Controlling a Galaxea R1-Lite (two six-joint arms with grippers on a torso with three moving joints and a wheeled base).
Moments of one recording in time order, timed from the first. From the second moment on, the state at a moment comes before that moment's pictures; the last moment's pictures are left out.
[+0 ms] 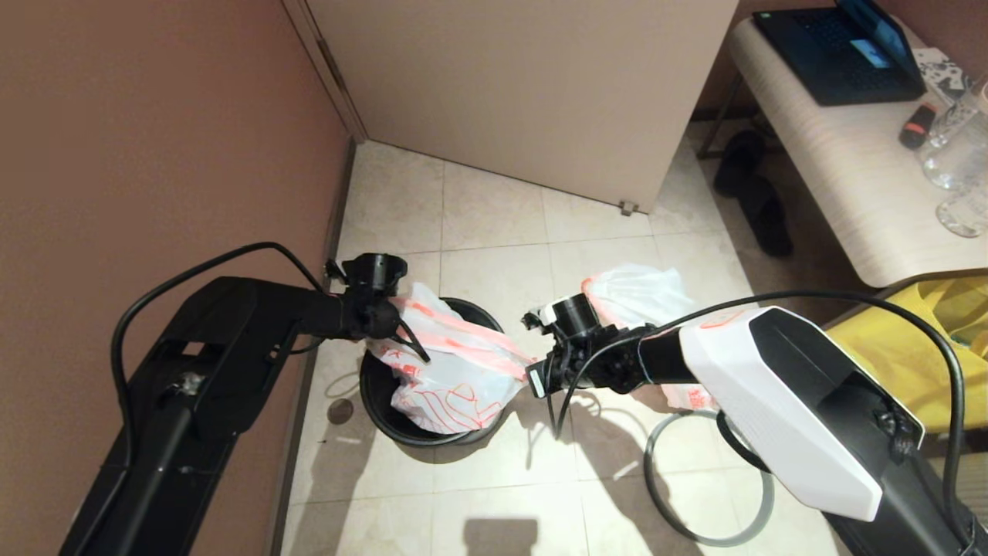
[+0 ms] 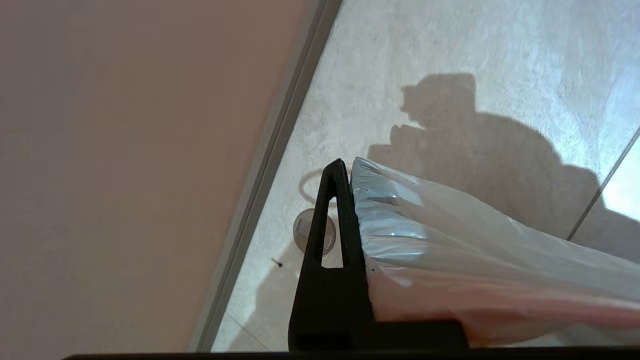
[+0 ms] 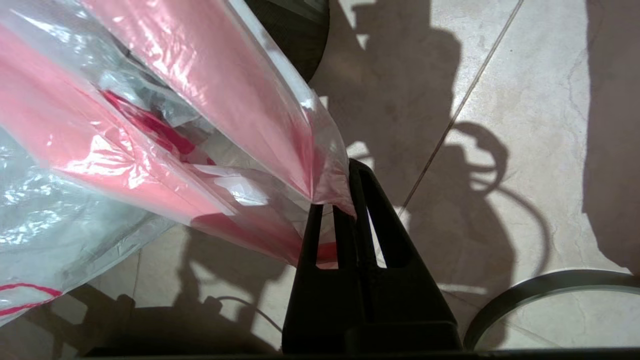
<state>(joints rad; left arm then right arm) -0.16 2.60 -1.96 -0.02 0.80 -0.28 0.58 2.61 -1.97 0.06 -0.05 0.04</state>
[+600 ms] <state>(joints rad) -0.20 2.55 -1.82 0.11 0.53 -0.34 0.53 2.57 -1.95 0.27 -0.04 0.02</state>
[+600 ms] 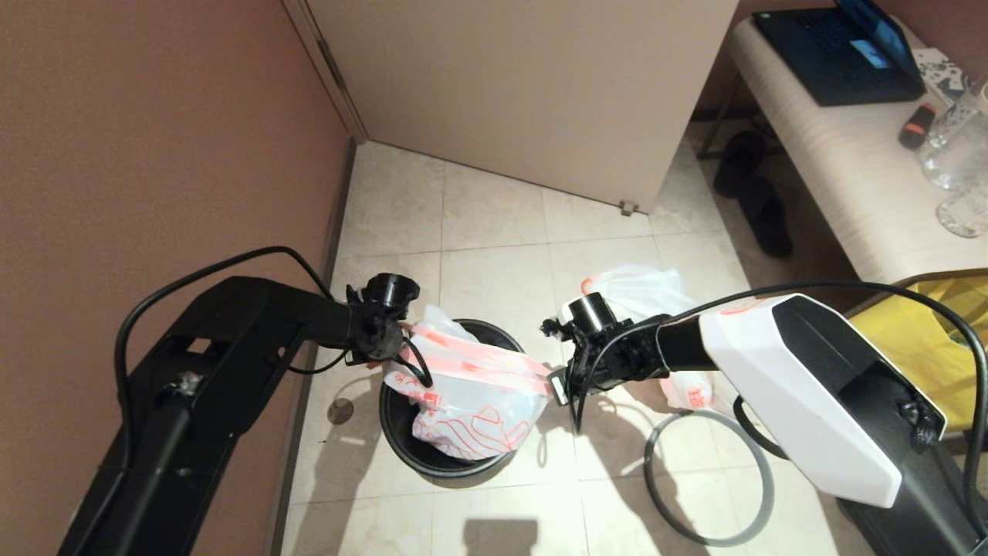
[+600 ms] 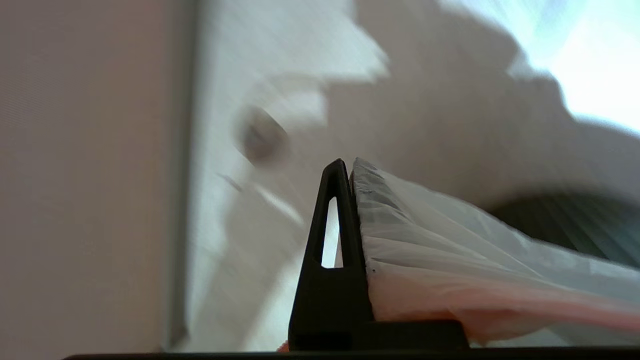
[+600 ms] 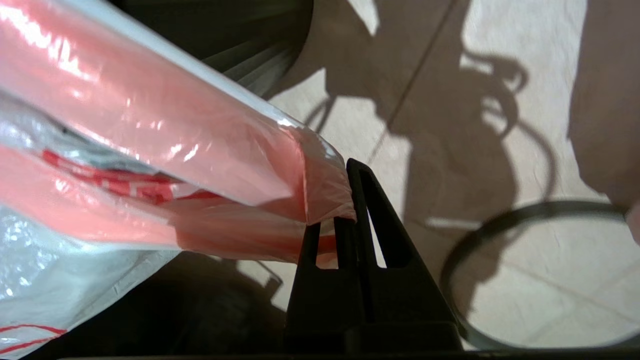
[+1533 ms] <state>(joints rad) -0.18 2.39 -1.68 0.09 0.07 -0.40 0.47 2.46 -1.86 0.11 0.02 -0.13</state>
